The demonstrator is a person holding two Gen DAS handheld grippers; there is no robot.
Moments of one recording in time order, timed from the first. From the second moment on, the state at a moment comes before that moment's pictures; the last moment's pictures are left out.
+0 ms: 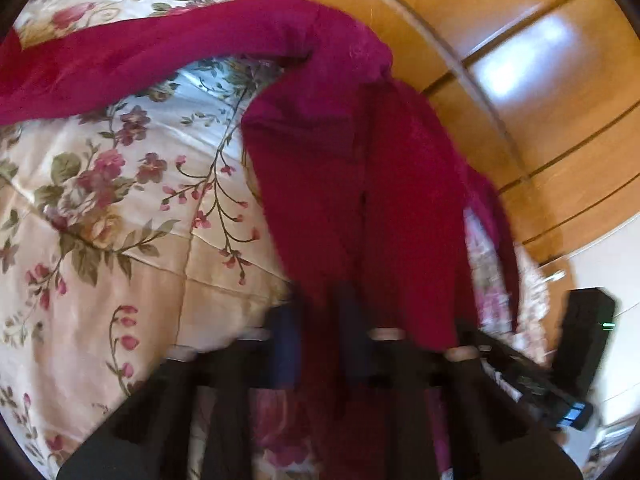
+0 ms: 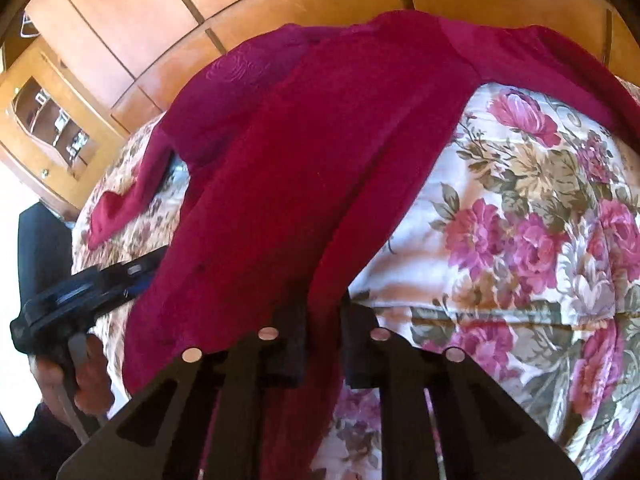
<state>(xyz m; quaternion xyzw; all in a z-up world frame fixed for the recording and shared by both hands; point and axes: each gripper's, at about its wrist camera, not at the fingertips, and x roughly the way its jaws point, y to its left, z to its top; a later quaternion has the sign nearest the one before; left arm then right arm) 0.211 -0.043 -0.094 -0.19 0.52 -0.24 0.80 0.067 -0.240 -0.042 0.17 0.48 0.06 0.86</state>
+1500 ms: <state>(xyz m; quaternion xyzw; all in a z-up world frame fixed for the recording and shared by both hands) 0.066 0.069 -0.057 -0.15 0.49 -0.23 0.83 -0.137 -0.332 -0.006 0.12 0.47 -0.01 0.87</state>
